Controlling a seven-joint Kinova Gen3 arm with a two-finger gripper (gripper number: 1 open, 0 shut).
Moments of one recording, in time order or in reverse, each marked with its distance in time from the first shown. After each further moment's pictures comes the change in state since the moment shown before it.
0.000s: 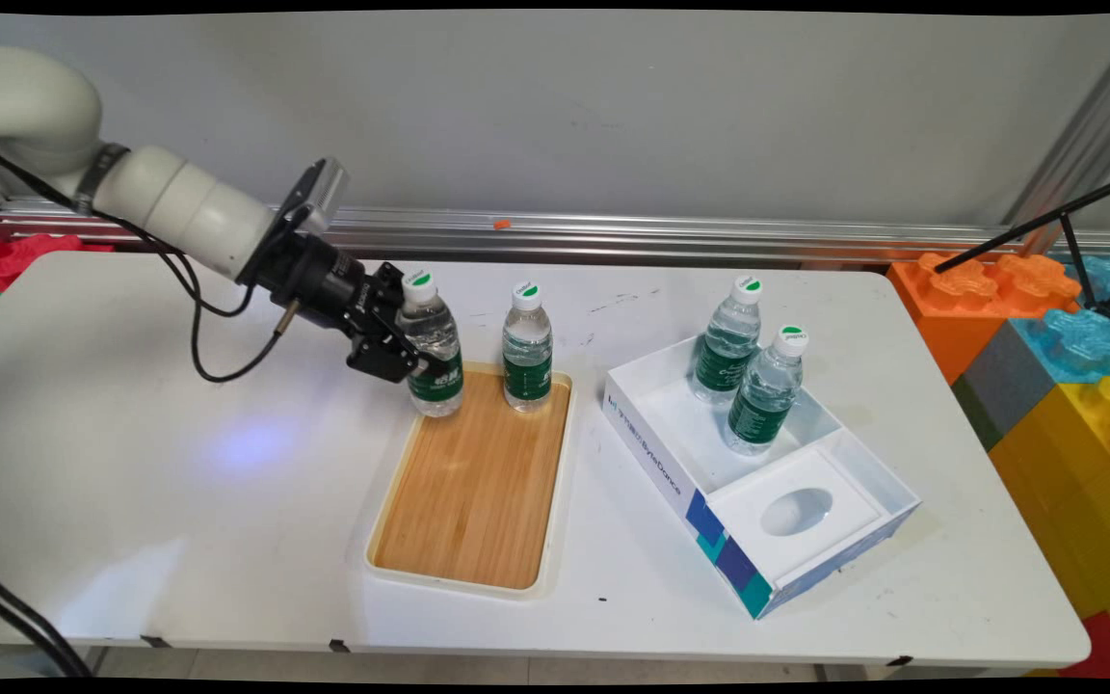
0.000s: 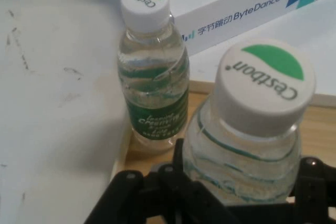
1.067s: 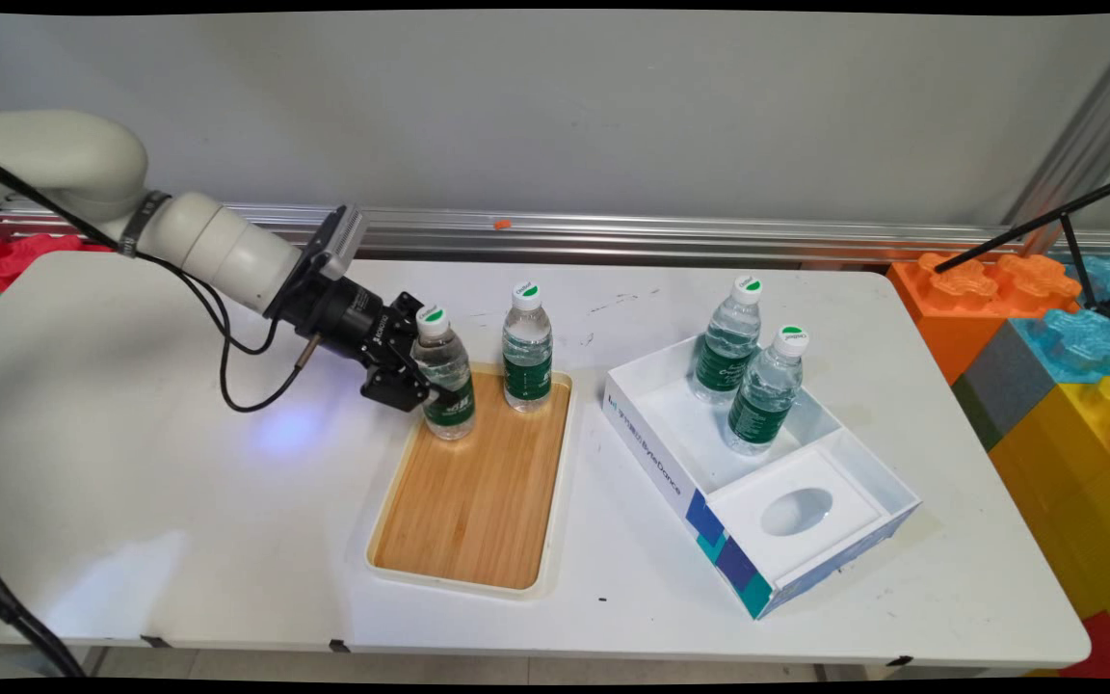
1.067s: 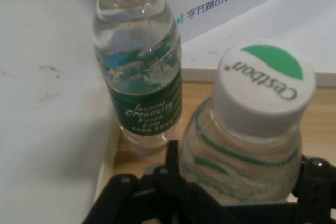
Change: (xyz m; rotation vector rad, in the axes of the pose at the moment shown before) arm -0.033 -0.009 0.036 -0.041 0.027 0.060
